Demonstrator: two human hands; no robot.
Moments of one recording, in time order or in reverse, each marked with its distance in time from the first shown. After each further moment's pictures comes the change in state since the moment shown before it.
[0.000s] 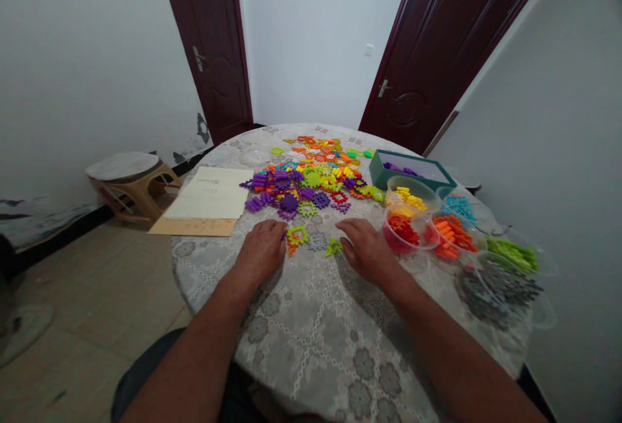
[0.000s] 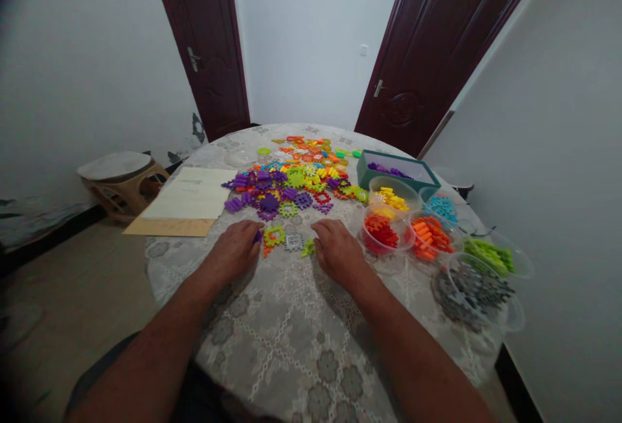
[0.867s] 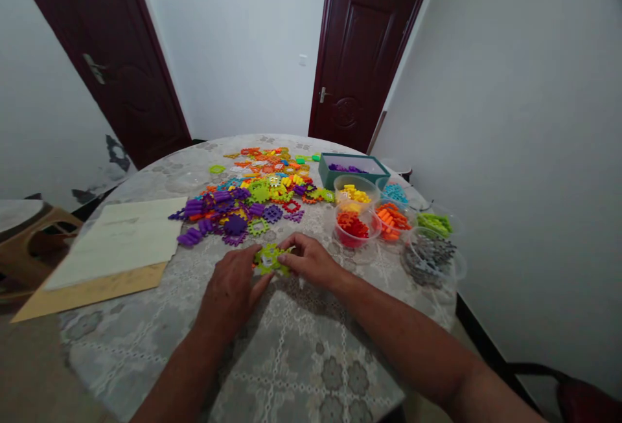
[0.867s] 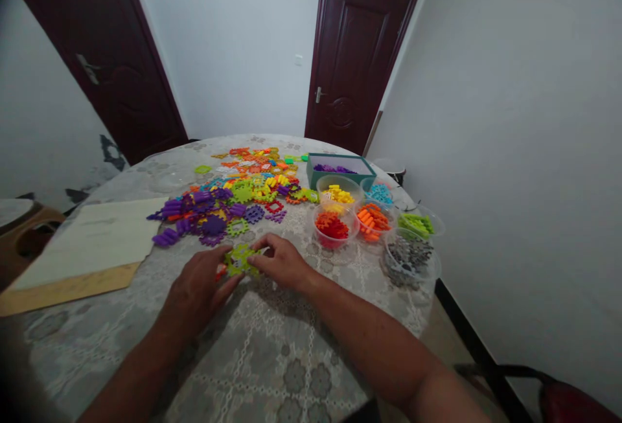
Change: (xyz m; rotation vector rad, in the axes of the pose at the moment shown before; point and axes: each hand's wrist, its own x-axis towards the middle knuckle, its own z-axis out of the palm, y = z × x) left_hand -0.001 0.027 0.023 -0.210 0.355 0.313; right_hand 0.014 -0.016 0.029 1.159 -0.075 0.512
